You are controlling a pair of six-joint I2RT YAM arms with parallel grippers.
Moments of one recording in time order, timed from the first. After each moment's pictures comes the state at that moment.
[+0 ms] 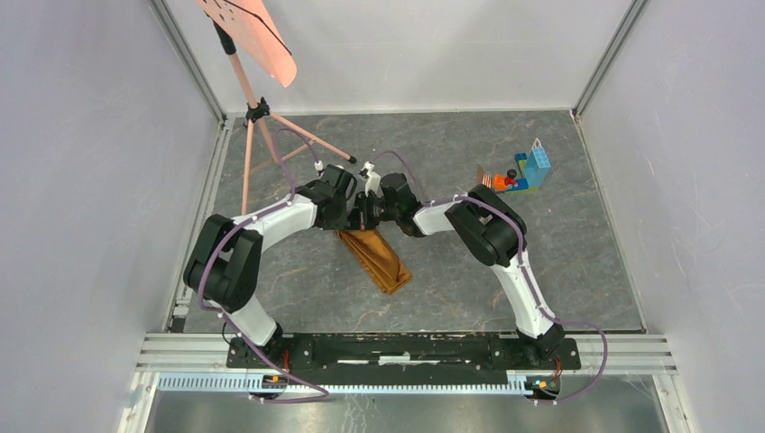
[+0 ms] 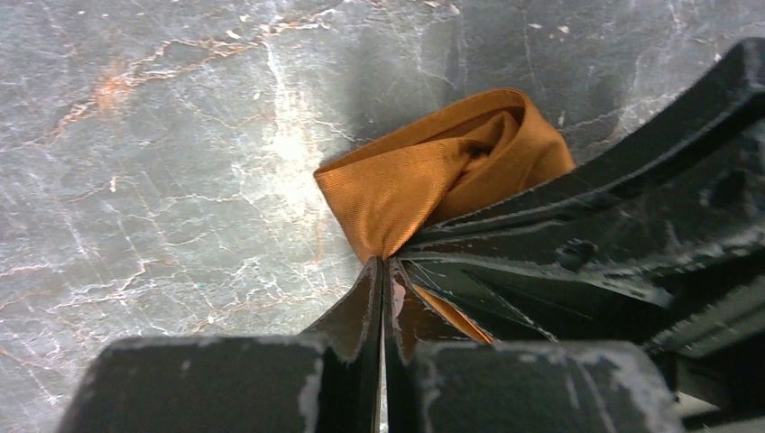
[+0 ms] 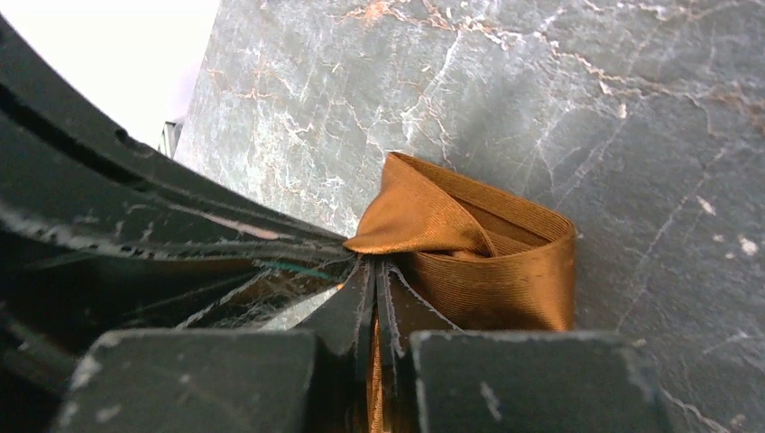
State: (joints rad) left arm -0.47 1.66 1.01 -0.43 -0.22 -0.46; right arm 0.73 2.30 1.33 0.56 -0.61 0.65
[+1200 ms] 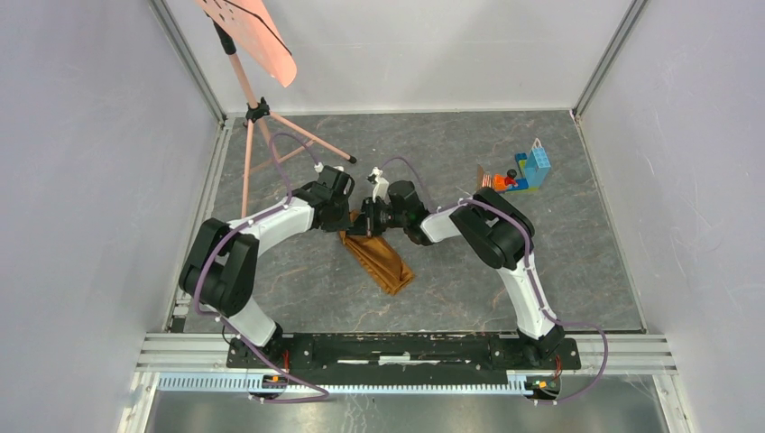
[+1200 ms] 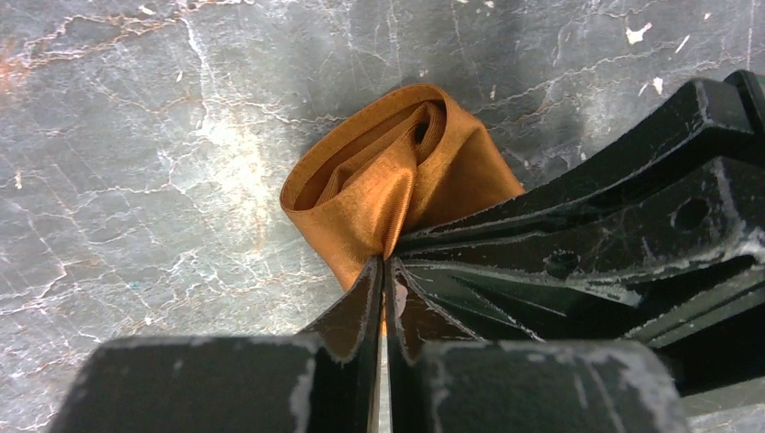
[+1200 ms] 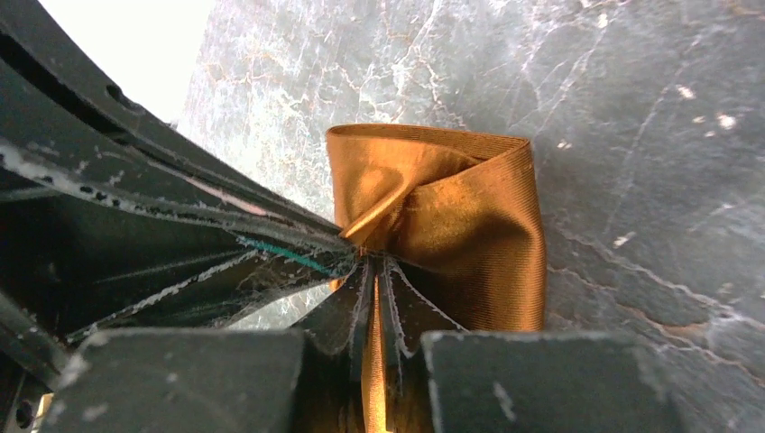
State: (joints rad) left arm -0.47 1.63 0.98 -0.39 -0.11 -0.49; right arm 0.74 2.24 1.18 0.66 -0.56 0.68
